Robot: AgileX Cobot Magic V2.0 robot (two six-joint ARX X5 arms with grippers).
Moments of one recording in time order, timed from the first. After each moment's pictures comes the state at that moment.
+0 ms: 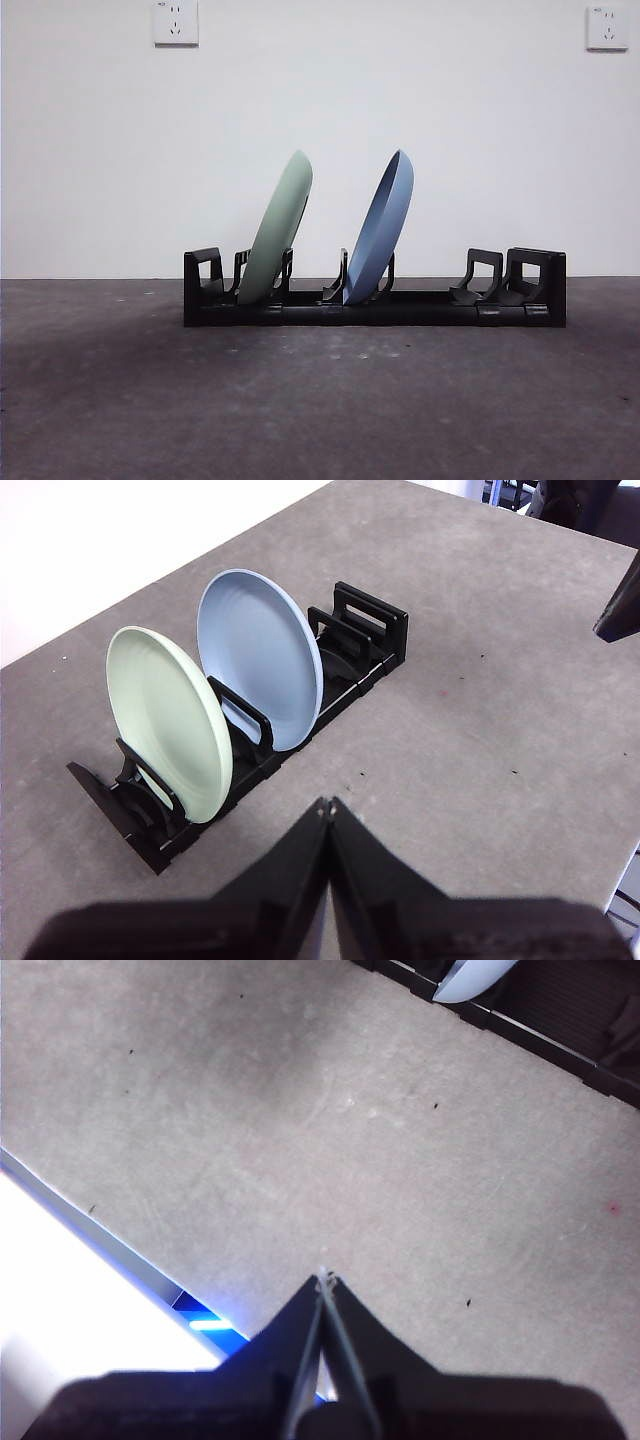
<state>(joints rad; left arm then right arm) -0.78 0.93 1.22 -0.75 -0.07 0.05 0.59 1.17 1.43 -1.24 -0.16 0.03</state>
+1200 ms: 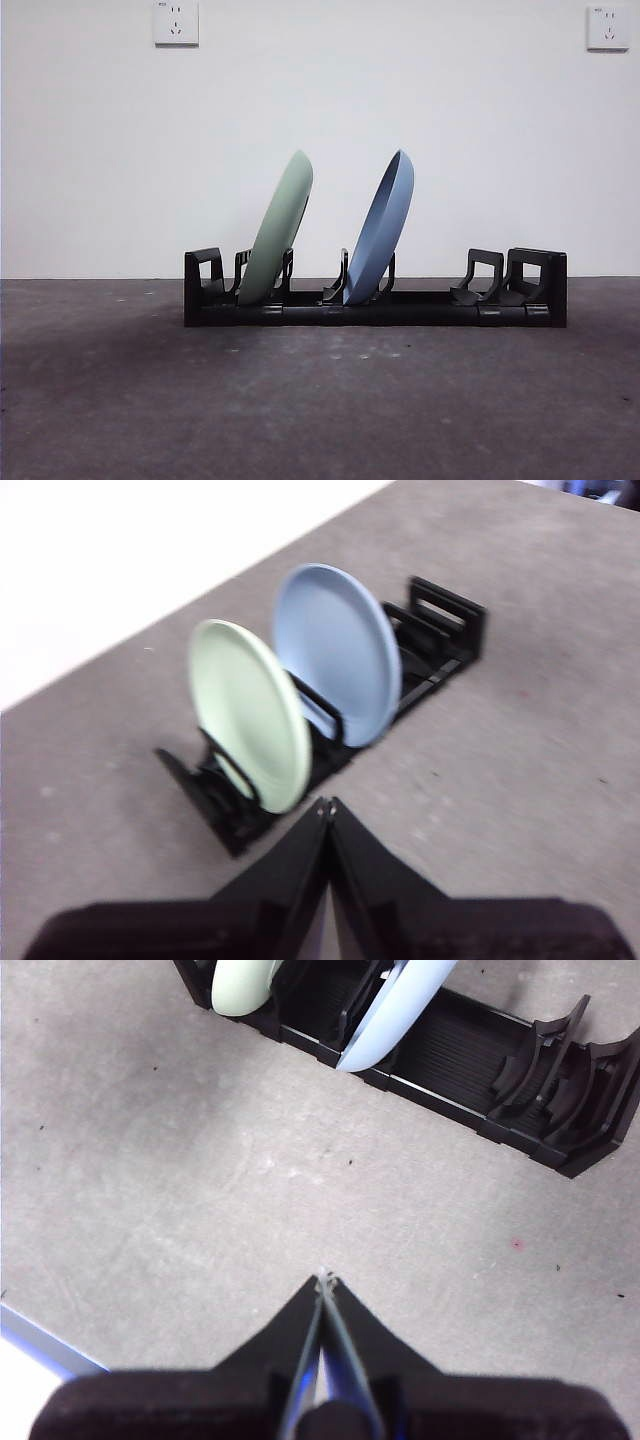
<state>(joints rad) -0.72 0.92 1.22 -0.73 -0.18 0.09 0.59 1.17 1.43 -1.15 0.00 0.07</state>
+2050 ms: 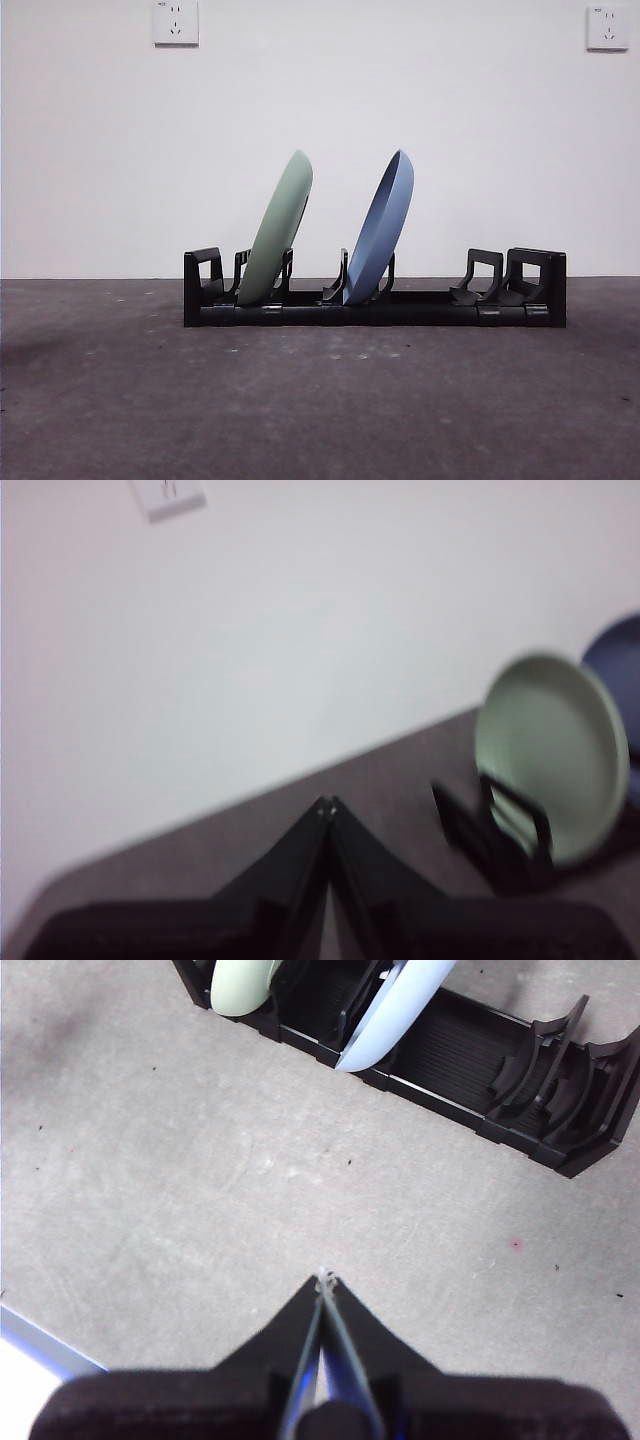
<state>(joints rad) -0.09 0.31 0.32 0.05 0.07 0.29 0.59 1.17 1.43 -1.15 0.00 0.07</state>
